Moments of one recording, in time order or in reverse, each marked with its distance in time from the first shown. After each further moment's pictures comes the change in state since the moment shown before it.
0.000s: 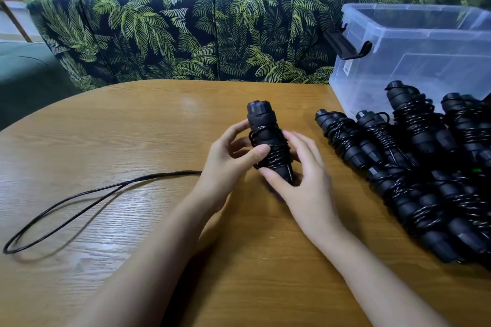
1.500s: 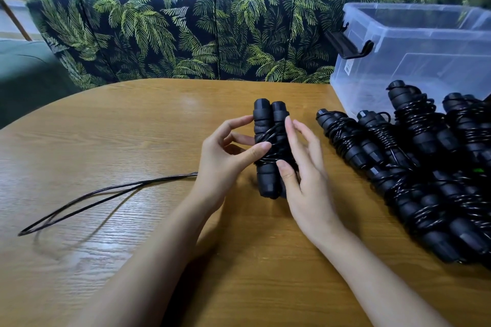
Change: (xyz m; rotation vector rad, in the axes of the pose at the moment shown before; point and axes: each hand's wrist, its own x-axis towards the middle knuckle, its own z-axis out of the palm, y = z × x) left_hand -0.004 0.009 0.000 0.131 0.106 0.098; right_hand 0.001 0.005 0.004 -0.102 0.014 -0.118
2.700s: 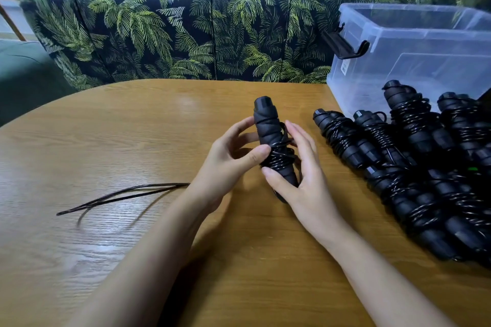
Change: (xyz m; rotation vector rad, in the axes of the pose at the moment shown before) left_hand -0.001 0.004 0.000 -0.126 -0.228 -0.111; right_hand -0.002 -0.005 -0.009 0.294 -0.113 0.159
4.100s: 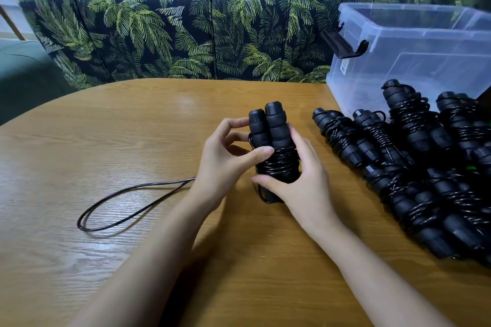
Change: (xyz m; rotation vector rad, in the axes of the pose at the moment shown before) left_hand 0.003 -0.009 -0.004 0.213 0.187 0.113; right_hand 0.006 0.002 0.005 -0.193 0.117 0.011
